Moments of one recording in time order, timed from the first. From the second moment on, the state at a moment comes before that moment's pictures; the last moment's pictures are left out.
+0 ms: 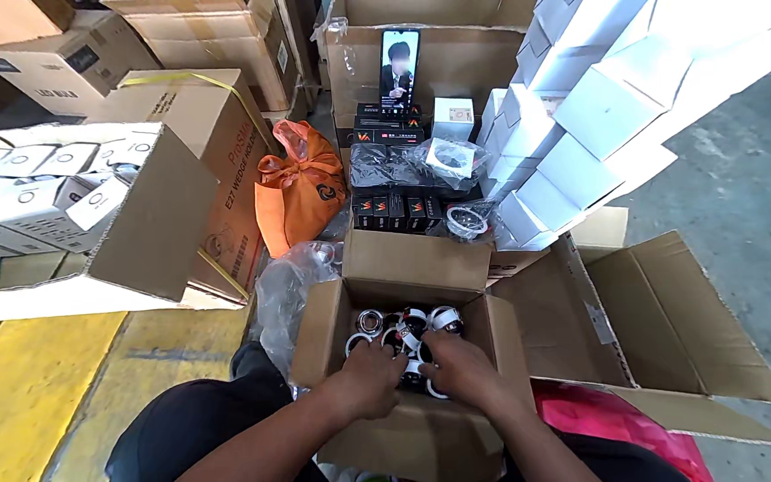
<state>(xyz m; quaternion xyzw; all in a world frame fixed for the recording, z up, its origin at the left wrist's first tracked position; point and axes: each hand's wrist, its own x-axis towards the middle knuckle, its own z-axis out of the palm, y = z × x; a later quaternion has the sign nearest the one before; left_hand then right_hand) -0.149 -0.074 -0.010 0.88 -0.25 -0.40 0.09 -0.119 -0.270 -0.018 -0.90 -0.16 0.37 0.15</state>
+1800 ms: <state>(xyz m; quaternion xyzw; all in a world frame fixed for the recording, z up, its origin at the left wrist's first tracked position) -0.146 -0.067 0.002 0.88 -0.14 -0.46 -0.04 -0.127 -0.250 -0.036 -0.88 -0.22 0.41 0.11</state>
